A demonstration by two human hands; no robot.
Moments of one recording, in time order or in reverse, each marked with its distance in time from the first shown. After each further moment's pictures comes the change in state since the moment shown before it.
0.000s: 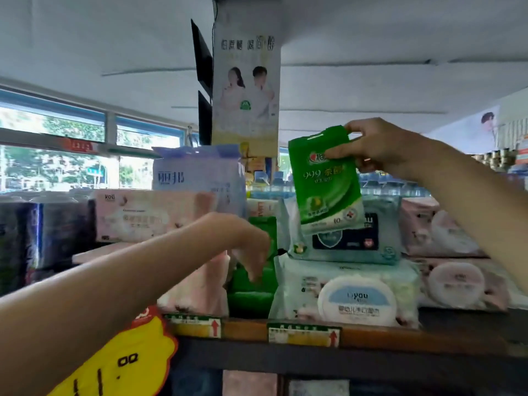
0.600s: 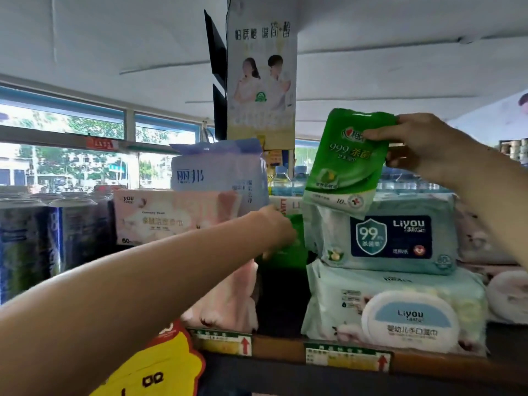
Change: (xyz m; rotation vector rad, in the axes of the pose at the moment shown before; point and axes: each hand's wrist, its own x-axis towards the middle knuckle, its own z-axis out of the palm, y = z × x) left_hand 0.055 -0.034 -0.001 0.378 0.235 -0.087; right_hand 0.030 0.021 0.012 0.299 0.186 0.088
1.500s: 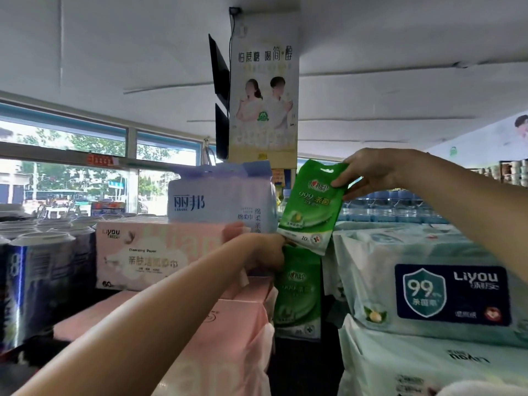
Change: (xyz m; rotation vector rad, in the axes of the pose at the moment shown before) left_hand 0.063 -0.059 0.035 -1.060 -0.054 -0.151; right_hand 0.114 0.021 0.059 -0.325 -0.306 0.270
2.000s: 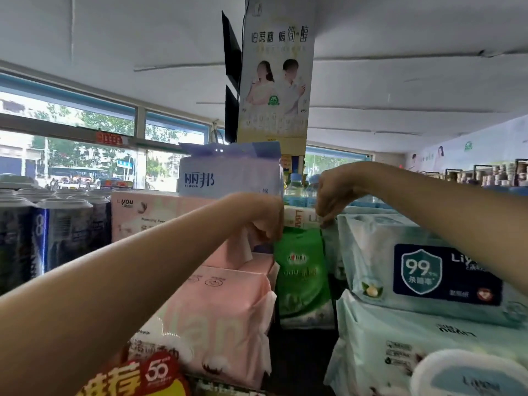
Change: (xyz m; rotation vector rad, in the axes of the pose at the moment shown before) left_hand -0.046 0.014 -0.027 0.344 0.117 0.002; right_hand 0.011 0.004 0.061 -0.573 -0.183 0.127
